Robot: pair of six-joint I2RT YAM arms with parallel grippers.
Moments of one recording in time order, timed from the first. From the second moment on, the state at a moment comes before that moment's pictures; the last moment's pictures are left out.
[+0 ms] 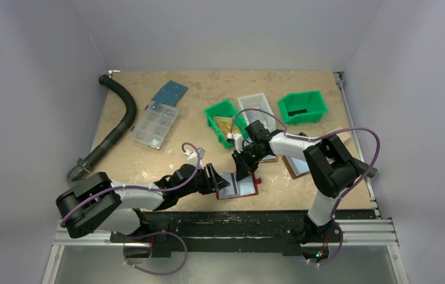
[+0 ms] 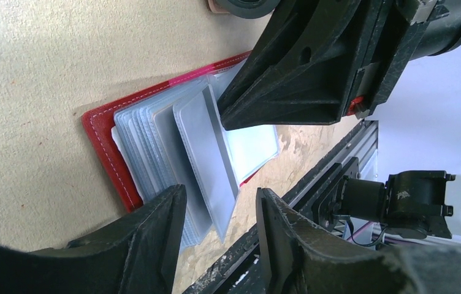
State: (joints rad) left arm -0.93 1.33 0.28 0.58 0.01 -1.06; right arm 0.58 1.77 0.98 -0.45 -0.65 -0.14
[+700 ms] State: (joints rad) left arm -0.93 1.33 0.28 0.58 0.02 -1.06; right arm 0.58 1.77 0.98 -0.45 -0.65 -0.14
